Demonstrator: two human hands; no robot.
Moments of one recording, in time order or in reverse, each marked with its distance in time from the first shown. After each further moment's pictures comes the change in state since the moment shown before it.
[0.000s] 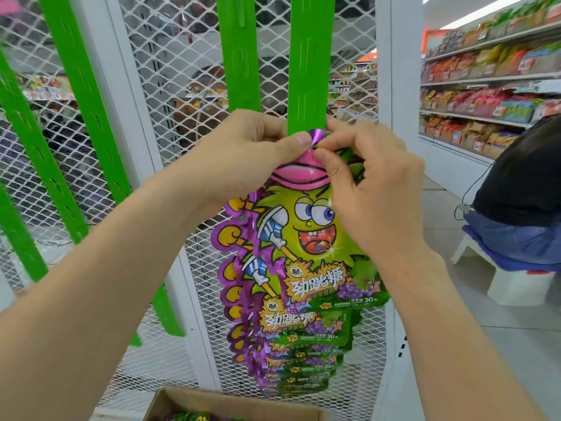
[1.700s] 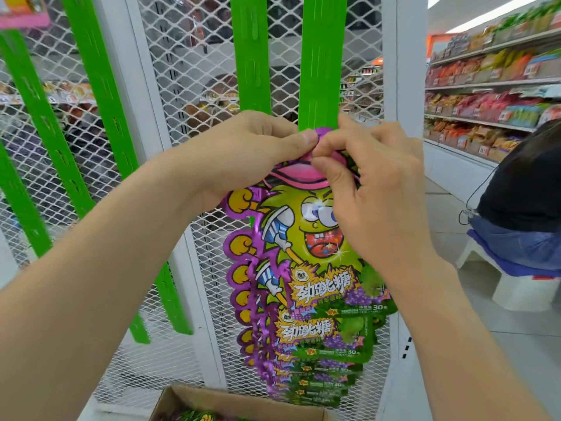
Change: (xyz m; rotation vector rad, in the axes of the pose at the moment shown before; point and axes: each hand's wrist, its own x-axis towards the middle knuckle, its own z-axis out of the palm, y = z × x) left_hand -0.009 0.018 -0.014 0.054 -0.092 -0.017; right_hand 0.004 -0.027 -0.011 -0.106 -0.048 -0.145
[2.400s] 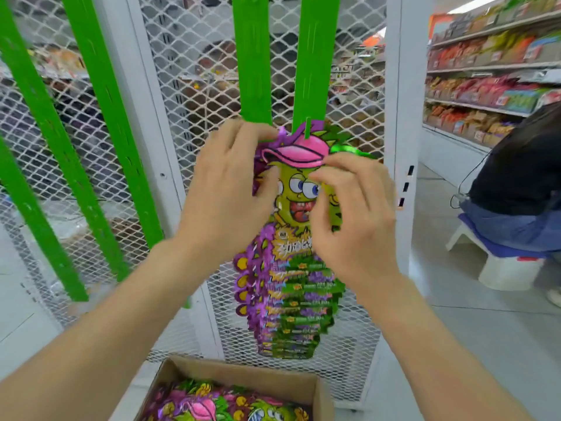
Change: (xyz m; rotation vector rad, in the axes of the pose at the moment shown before) left_hand -0.032 -0.072 0.051 0.457 0.611 0.369; right_hand -0.068 -0.004 0.018 -0.038 0.040 0.028
